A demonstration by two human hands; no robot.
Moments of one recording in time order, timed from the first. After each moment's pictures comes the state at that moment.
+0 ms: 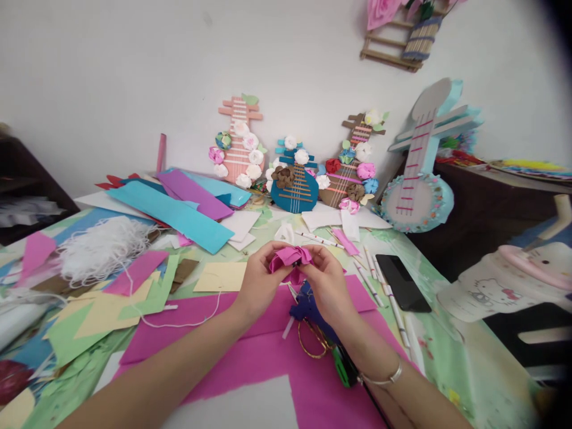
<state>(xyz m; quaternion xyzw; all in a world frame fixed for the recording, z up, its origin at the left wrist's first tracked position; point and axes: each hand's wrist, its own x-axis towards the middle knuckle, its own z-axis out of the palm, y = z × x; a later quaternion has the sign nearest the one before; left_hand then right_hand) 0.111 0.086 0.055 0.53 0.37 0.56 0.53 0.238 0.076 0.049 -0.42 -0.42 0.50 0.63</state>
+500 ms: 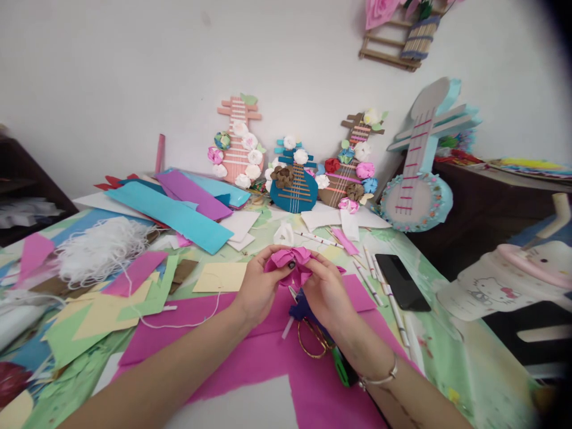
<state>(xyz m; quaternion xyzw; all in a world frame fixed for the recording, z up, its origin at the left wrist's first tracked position) 0.118 0.084 0.050 0.36 0.33 0.58 0.66 0.231 0.072 0.056 -0.36 -0.22 0.62 0.66</state>
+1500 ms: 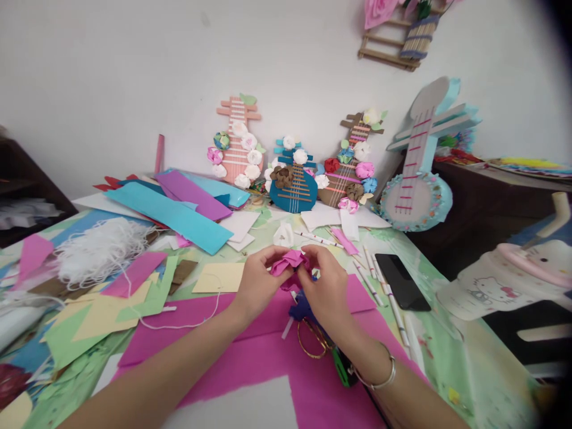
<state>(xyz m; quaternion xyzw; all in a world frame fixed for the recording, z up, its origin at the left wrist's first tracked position) 0.107 0.087 0.055 0.55 0.39 0.50 0.54 0.244 0.070 0.044 -0.52 -0.68 0.04 0.52</state>
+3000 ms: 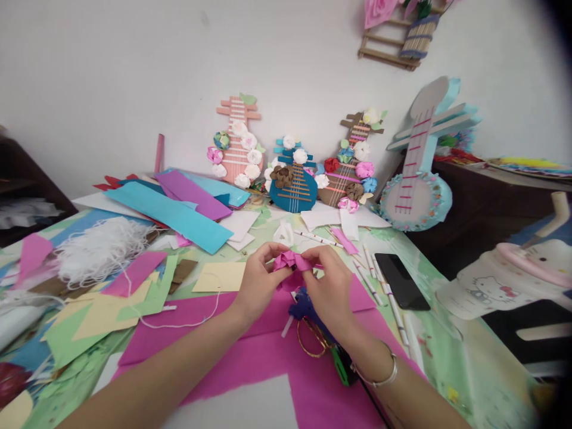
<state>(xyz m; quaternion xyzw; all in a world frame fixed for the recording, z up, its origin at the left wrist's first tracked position) 0.110 0.085 0.051 0.51 0.40 0.54 0.55 0.246 0.067 0.047 -0.49 -0.68 0.04 0.54</state>
